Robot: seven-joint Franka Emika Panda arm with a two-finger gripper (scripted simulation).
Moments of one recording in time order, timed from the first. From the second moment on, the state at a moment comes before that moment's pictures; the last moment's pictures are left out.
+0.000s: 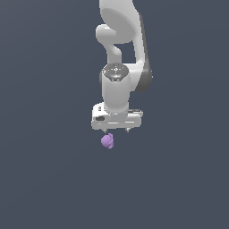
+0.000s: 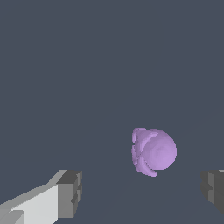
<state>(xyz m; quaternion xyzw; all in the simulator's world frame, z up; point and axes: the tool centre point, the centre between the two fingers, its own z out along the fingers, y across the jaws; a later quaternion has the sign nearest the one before) 0.032 0.008 0.150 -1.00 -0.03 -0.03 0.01</state>
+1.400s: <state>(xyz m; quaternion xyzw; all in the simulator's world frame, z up) 0.026 -0.039 0.043 -1.00 -0.01 0.00 0.00</state>
